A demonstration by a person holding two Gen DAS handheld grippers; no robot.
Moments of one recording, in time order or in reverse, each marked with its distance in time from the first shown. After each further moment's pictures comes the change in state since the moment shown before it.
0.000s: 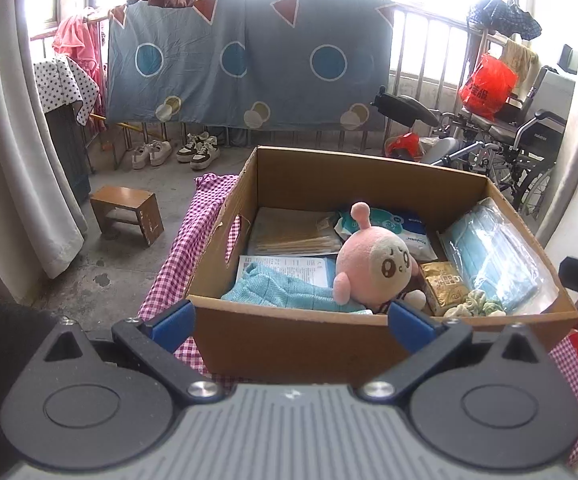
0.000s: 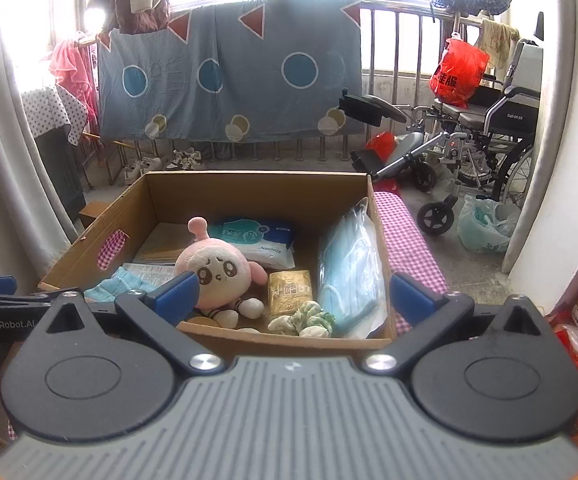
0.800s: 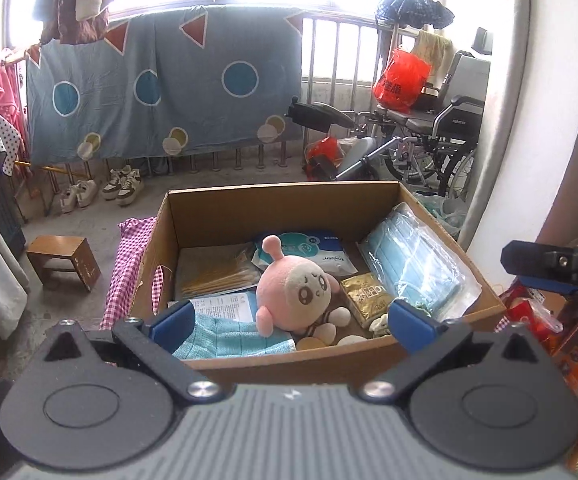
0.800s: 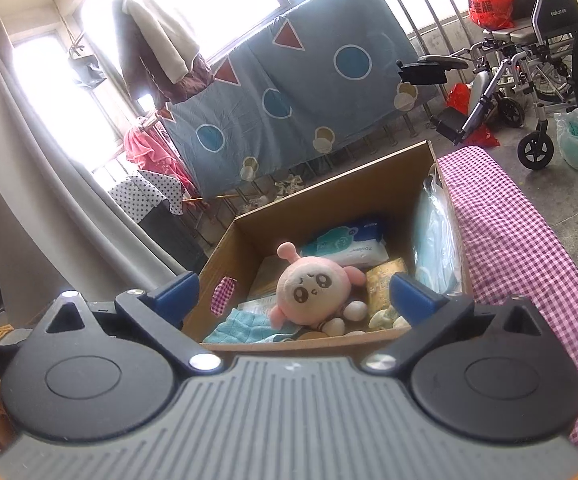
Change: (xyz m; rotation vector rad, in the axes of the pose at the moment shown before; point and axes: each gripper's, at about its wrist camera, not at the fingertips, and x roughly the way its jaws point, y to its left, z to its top) left arm -0.012 -0.032 0.029 0.169 -0.021 -0.206; right arm 0.000 -0.070 -0.009 0.366 -0.012 0.395
